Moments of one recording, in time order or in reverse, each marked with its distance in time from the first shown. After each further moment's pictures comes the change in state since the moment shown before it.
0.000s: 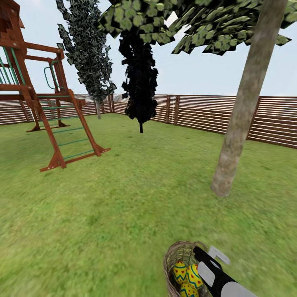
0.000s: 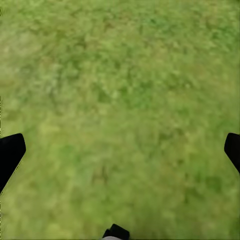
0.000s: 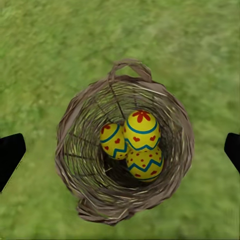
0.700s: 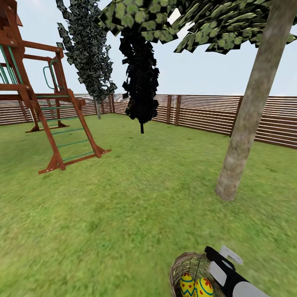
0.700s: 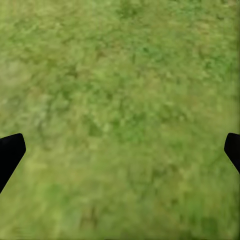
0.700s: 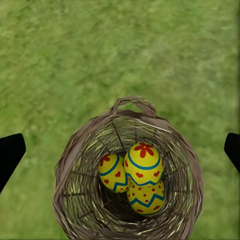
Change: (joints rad) left arm 0.000 -0.007 -0.002 -0.055 0.001 0.001 0.000; right arm 0.000 -0.082 0.000 -0.002 -0.001 -0.002 0.004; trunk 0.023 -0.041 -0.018
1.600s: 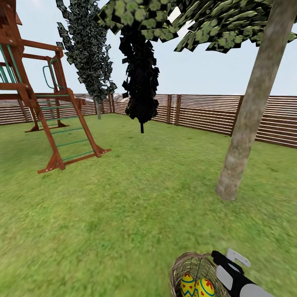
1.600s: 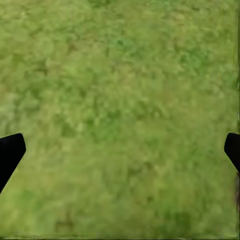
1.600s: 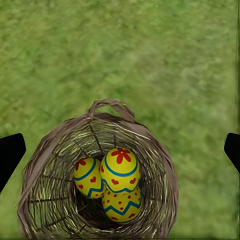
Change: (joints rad) left arm 0.000 -0.004 -0.009 -0.243 -0.012 0.298 -0.003; right arm 0.002 -0.044 0.016 0.037 0.045 0.008 -0.002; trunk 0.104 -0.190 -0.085
